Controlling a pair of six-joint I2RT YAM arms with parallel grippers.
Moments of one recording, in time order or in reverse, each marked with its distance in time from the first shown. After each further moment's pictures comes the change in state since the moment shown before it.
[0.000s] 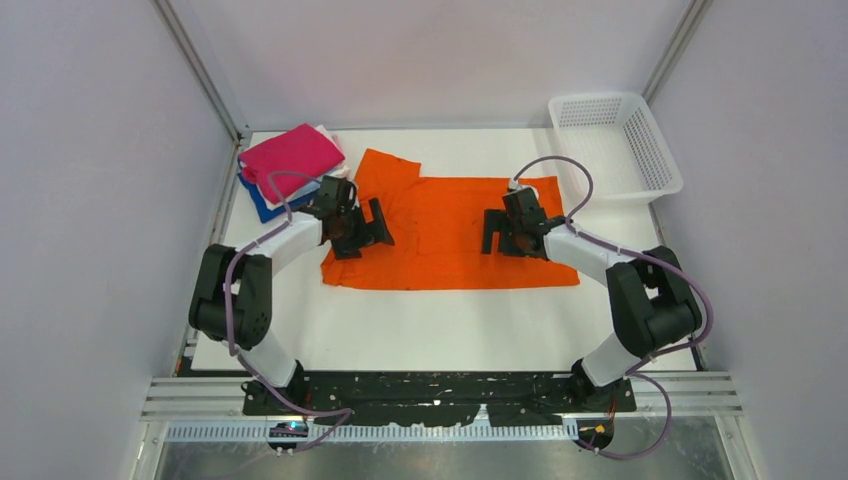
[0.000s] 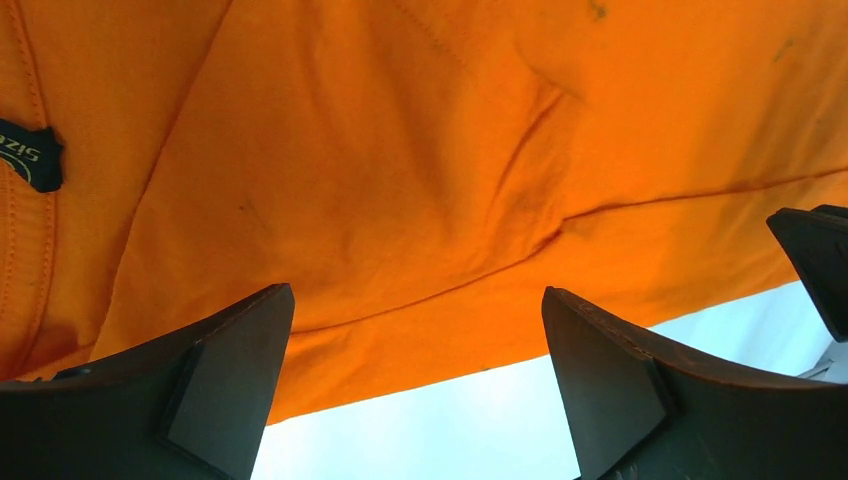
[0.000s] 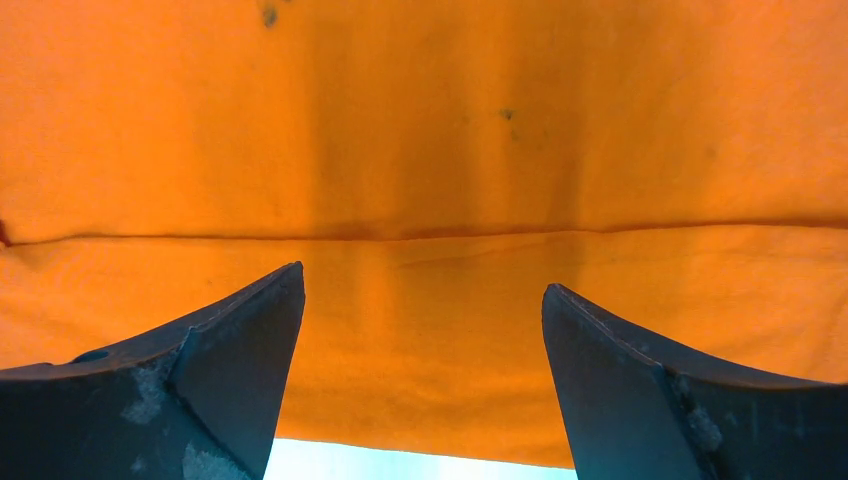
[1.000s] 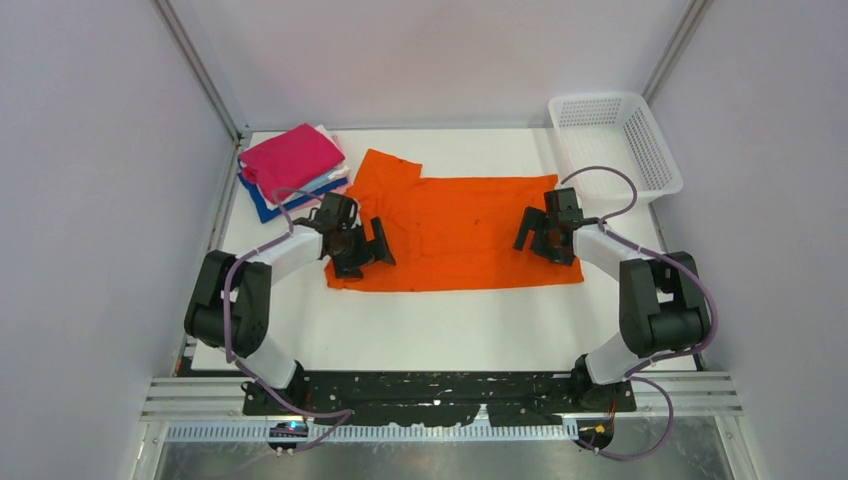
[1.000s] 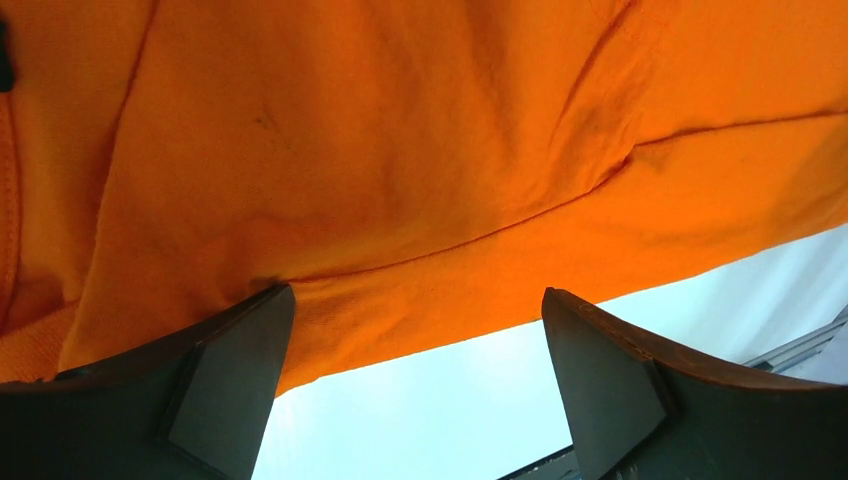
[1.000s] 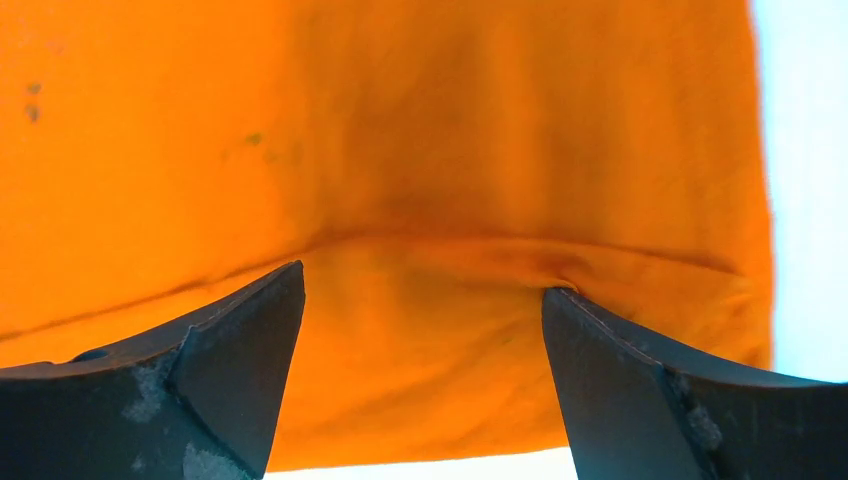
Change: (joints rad) left arm -0.027 -0.018 -0.125 0.002 0.043 -0.006; right arm -0.242 -0.010 -0.081 -0.022 -0.094 0.048
